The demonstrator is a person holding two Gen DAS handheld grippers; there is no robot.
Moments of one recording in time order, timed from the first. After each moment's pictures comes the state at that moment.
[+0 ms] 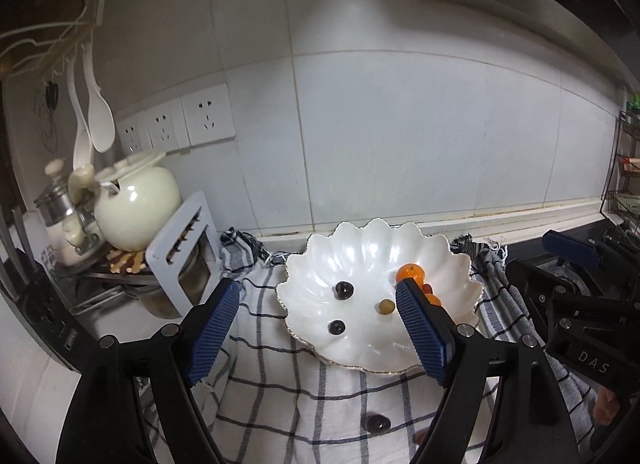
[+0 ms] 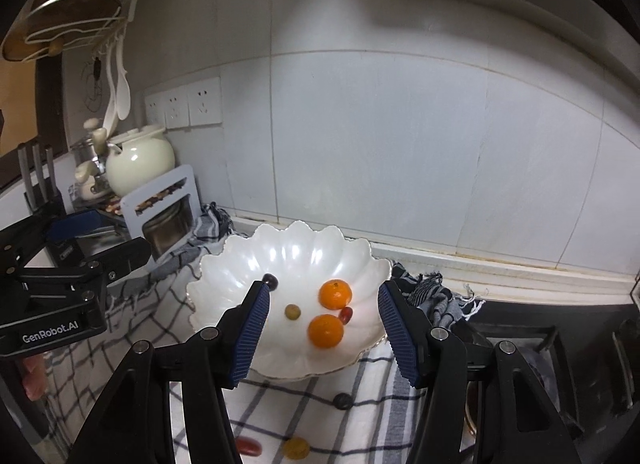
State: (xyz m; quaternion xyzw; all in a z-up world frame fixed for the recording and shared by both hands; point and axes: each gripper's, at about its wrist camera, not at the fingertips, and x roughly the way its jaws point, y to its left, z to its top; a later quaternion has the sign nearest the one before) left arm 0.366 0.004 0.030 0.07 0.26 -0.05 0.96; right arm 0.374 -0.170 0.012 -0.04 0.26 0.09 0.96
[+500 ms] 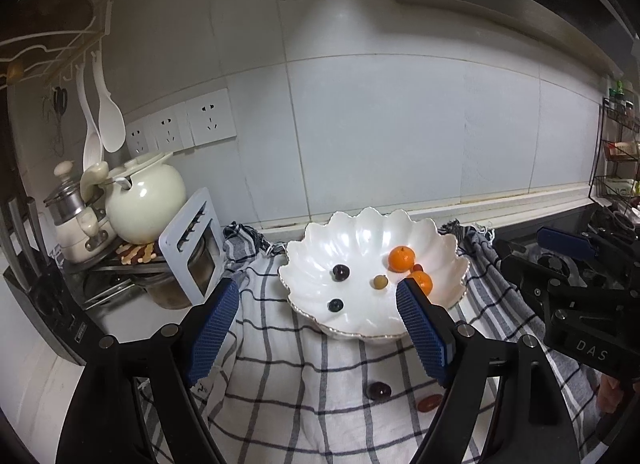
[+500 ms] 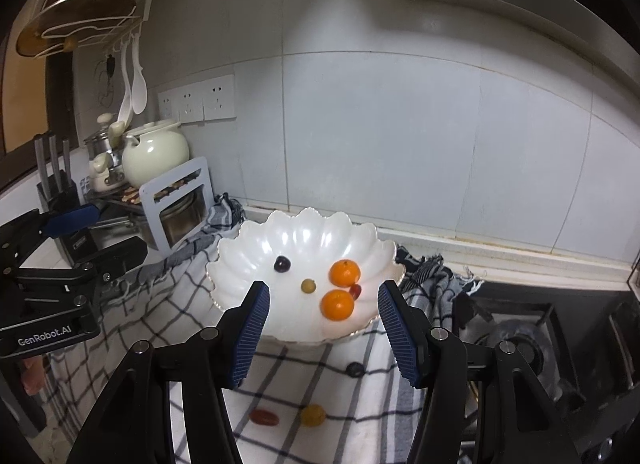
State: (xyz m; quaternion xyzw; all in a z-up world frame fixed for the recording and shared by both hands) left arm 0.324 0.011 0.024 0.08 0.26 -0.07 0.96; right arm 0.334 -0.166 0.007 -0.03 0.26 0.09 0.96
